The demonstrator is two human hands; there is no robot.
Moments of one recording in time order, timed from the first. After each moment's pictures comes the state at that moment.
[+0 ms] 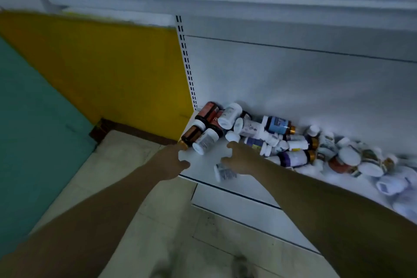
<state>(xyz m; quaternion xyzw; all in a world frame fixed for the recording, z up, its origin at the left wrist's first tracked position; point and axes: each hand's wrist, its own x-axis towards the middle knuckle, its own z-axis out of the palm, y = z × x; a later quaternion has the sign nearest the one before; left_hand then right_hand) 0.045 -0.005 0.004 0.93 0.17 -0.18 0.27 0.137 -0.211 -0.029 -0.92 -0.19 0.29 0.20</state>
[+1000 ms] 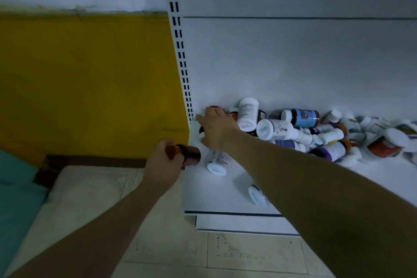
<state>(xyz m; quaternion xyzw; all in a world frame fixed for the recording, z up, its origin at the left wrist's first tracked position) 0.134 0.101 -0.086 0.87 0.16 0.03 0.46 0.231 -0.053 -0.056 -0.97 -0.24 0.08 0.02</state>
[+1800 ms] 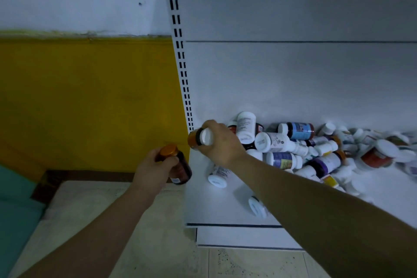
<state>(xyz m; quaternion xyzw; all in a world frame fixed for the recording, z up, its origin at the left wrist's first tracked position) 0.125 0.115 -0.038 0.75 0.20 -0.01 0.63 0.198 -0.062 -0.039 -0.91 -0.13 0.05 0.38</state>
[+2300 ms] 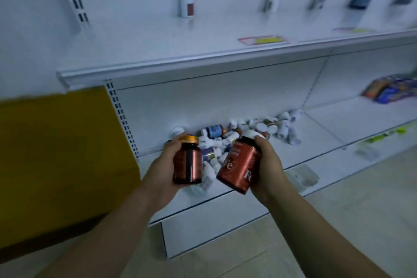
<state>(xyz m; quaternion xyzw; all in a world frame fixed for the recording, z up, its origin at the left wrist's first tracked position) 0.026 -0.015 0.136 0.51 0.01 -0.32 0.80 -0.040 -0.197 0.122 -0.44 0.26 -0.08 0.85</state>
